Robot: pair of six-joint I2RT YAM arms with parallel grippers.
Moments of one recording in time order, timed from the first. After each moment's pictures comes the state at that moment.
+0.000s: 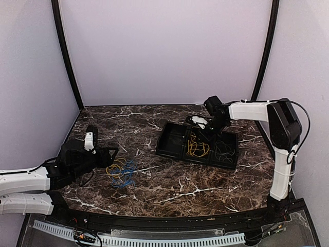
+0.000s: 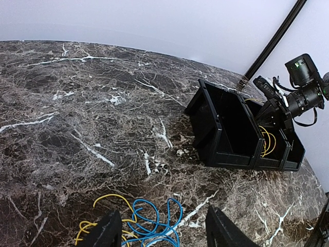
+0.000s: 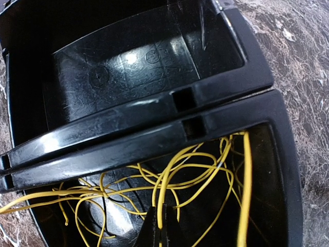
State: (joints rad) left arm -0.71 0.87 0.29 0.22 -0.19 -0.51; right arm 0.47 2.01 1.46 -0.61 -0.34 -0.46
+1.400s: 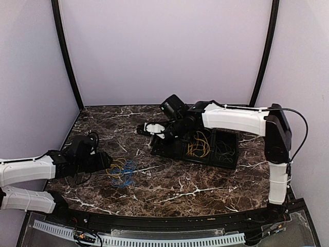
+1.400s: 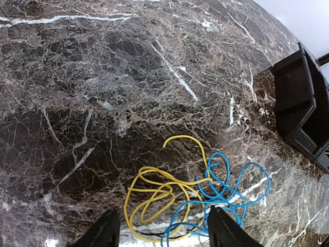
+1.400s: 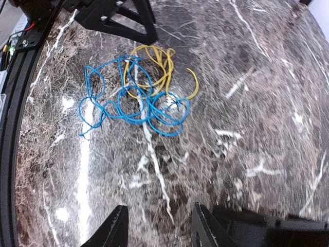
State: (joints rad) left arm -0.58 1.02 0.41 -0.18 -0.15 -0.74; right arm 0.91 2.00 1.70 -0.65 -0.40 -0.55
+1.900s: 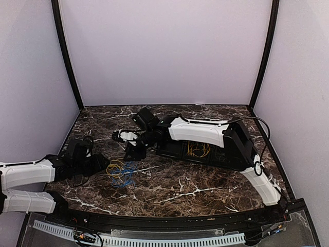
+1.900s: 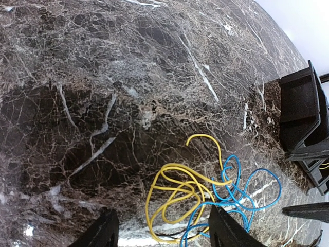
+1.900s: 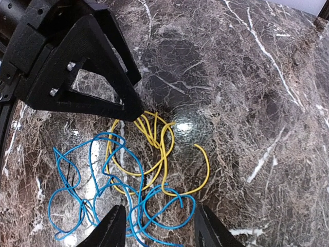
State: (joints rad) left arm -0.47 1.01 0.33 -0.11 -0.05 -0.81; right arm 1.02 2.44 2.15 -0.55 -0.45 -0.41
